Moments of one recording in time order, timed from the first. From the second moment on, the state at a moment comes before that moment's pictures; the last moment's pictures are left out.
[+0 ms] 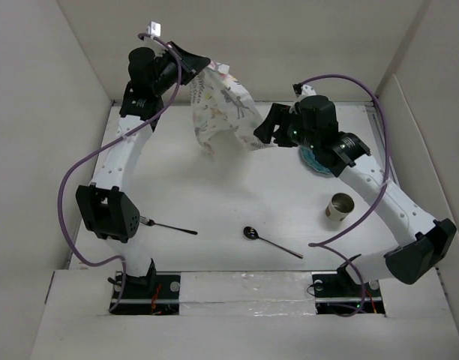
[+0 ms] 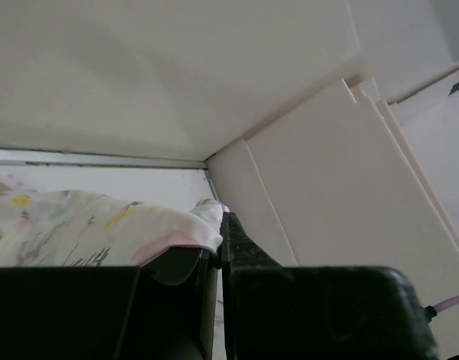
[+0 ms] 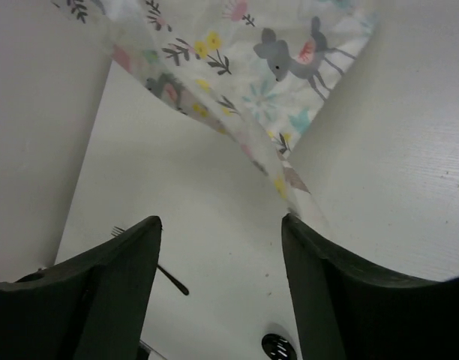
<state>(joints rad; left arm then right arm) -0.20 1.73 1.80 -0.01 0.41 -0.93 0.56 1.40 1.49 -0.49 -0.03 0.56</state>
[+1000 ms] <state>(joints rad) -0.32 1.68 2.06 -0.24 0.46 -0.78 0.61 1.60 1.59 -0.38 -0.11 0.52</state>
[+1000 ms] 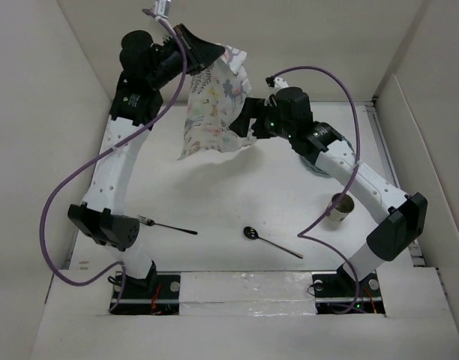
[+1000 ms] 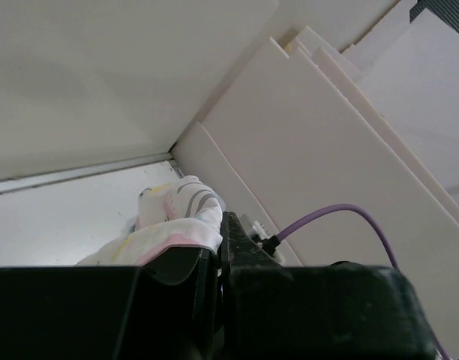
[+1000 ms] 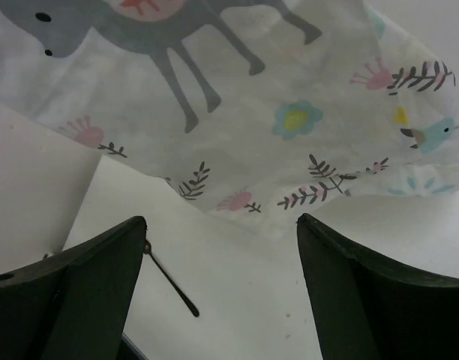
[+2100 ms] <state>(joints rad) -0.17 2.57 2.20 -0.25 0.79 -0.80 0.64 1.72 1.59 -0.36 -0.07 0.58</state>
